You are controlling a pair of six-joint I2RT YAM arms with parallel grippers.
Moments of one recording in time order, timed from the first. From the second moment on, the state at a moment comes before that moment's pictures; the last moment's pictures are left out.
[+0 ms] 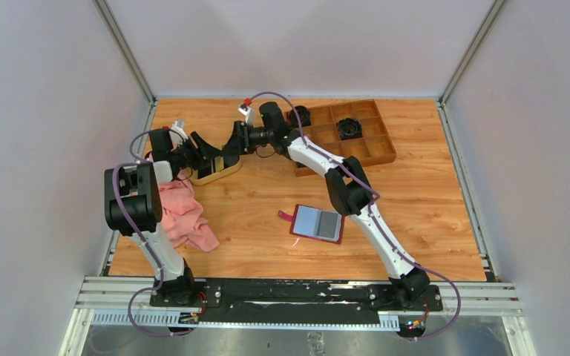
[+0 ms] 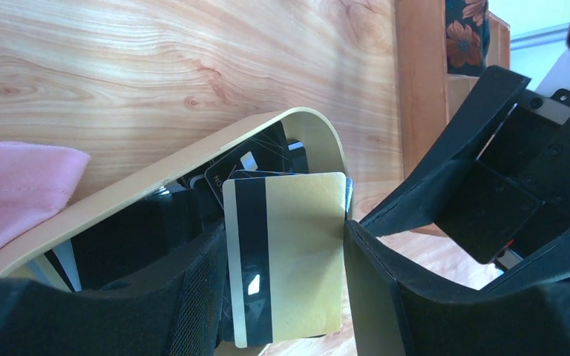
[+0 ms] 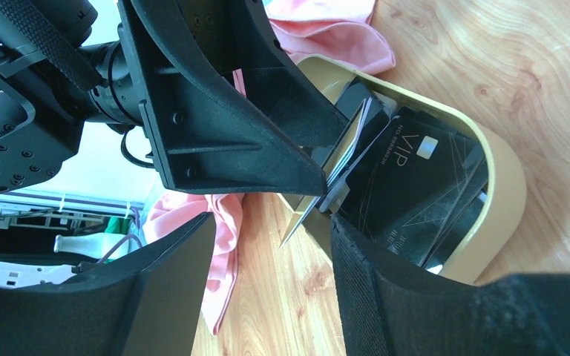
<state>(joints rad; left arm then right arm) 0.21 1.82 0.92 0.27 0.71 -0.51 0.68 2.68 2.35 0.05 -0.88 0.71</state>
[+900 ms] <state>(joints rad) 0.23 1.89 0.92 0.37 0.77 -0.65 0.73 2.73 2.36 0.06 -0.84 0.75</state>
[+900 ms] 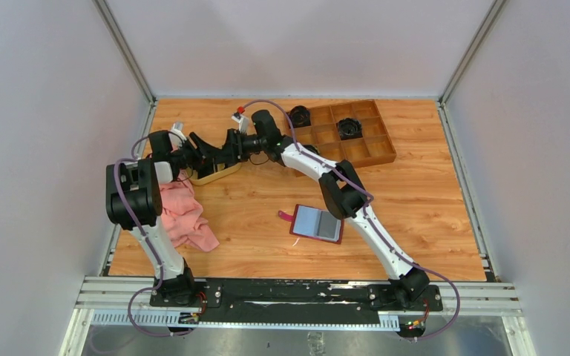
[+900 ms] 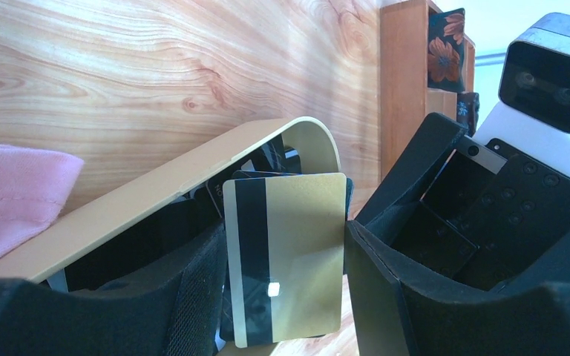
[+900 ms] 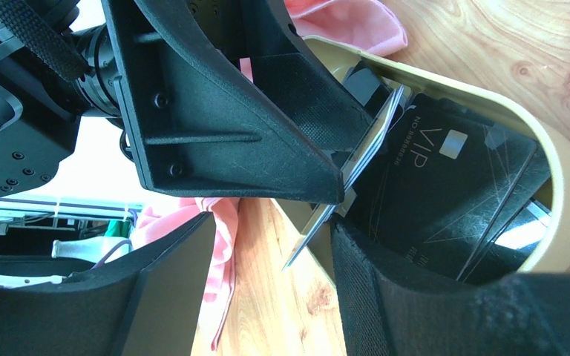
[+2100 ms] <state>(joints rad) 0.23 1.93 0.92 0.40 0.83 -0.68 0.73 2.73 2.37 0.07 -0.81 0.78</state>
